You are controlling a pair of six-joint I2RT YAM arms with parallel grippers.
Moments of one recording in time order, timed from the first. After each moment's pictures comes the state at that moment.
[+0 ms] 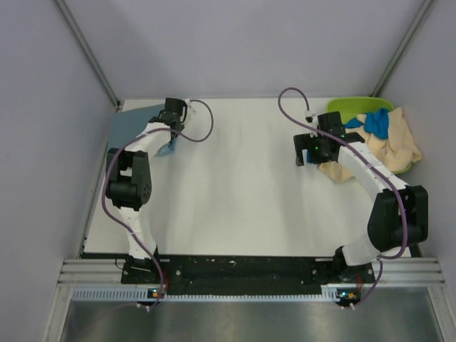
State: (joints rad) left arm -0.17 2.01 1.56 -0.43 -0.44 0.64; right arm 0.19 1.51 1.17 -0.62 -0.03 0.02
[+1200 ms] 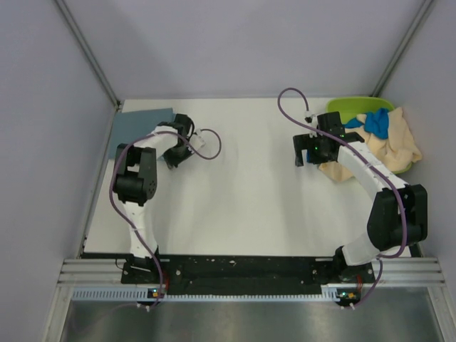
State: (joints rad) left arm -0.21 2.05 1.50 -0.81 -0.14 0.65; right arm 0.19 1.52 1.17 -0.62 -0.05 0.02
